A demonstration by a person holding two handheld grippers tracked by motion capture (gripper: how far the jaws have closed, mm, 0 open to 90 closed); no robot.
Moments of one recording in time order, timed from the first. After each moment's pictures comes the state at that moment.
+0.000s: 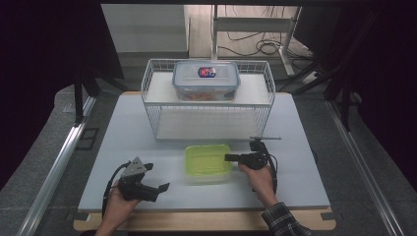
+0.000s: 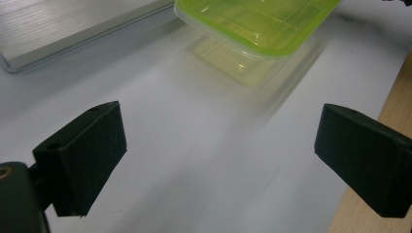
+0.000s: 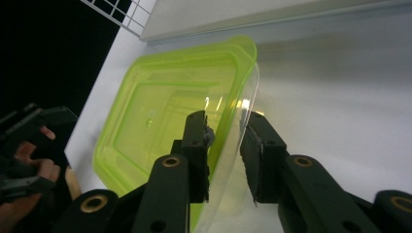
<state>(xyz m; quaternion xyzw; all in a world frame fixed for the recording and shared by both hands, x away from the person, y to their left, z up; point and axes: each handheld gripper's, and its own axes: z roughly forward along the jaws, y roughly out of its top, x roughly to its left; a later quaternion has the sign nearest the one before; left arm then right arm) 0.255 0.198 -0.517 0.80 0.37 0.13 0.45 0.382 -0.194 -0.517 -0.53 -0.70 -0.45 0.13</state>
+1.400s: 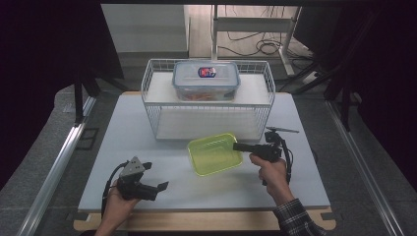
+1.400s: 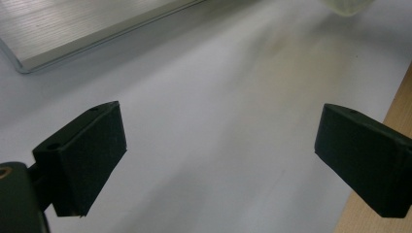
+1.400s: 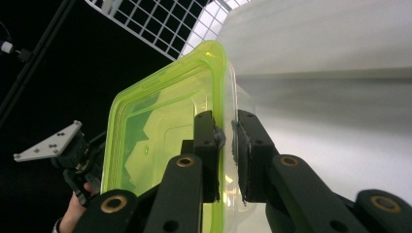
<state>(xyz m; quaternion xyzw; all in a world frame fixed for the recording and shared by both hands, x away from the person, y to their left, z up) 0.256 0.201 -0.516 0.80 0.37 0.14 0.45 0.376 -0.221 -0.461 -0.50 -0.67 -0.53 0.15</state>
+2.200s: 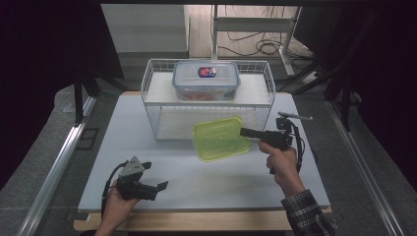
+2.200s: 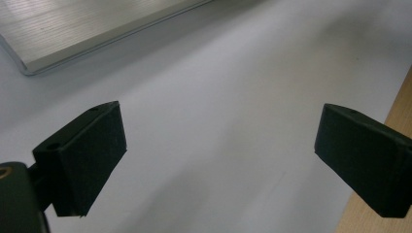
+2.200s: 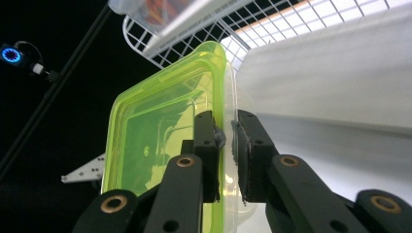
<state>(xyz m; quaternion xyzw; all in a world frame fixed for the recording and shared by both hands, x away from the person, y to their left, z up) 0.255 0.202 -0.515 0.80 0.37 0.14 0.45 0.382 -0.233 -0.407 -0.50 -0.65 -0.56 0.14</state>
